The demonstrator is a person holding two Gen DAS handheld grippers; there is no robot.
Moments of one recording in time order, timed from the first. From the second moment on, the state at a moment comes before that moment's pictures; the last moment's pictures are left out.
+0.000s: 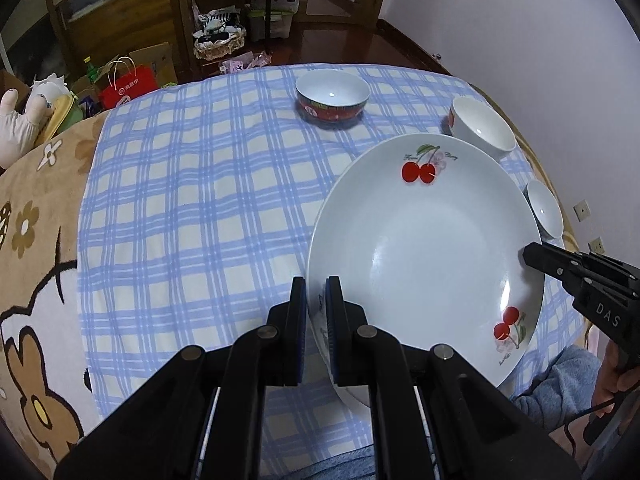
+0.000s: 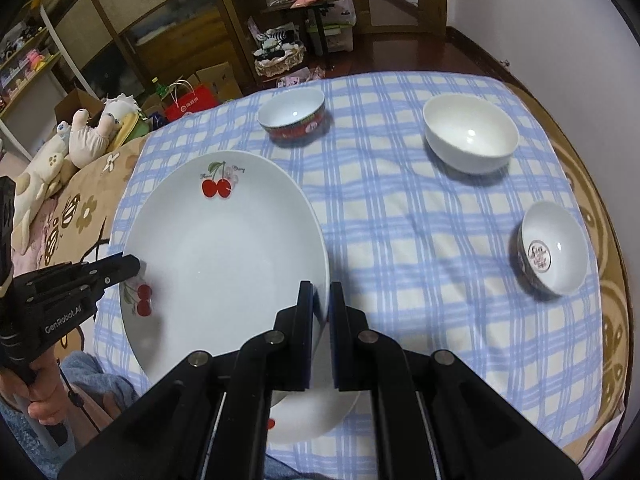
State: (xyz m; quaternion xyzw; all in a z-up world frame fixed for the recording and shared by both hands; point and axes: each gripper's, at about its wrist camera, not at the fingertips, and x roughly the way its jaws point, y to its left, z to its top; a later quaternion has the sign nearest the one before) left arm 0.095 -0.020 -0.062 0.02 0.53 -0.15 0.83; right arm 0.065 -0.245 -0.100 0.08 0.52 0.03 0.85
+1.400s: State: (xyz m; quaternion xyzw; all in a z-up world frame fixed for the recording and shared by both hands) left arm 0.087 -0.043 -0.153 0.06 0.58 -0.18 0.79; right arm 0.055 -0.252 -0.188 0.06 0.57 0.00 0.82
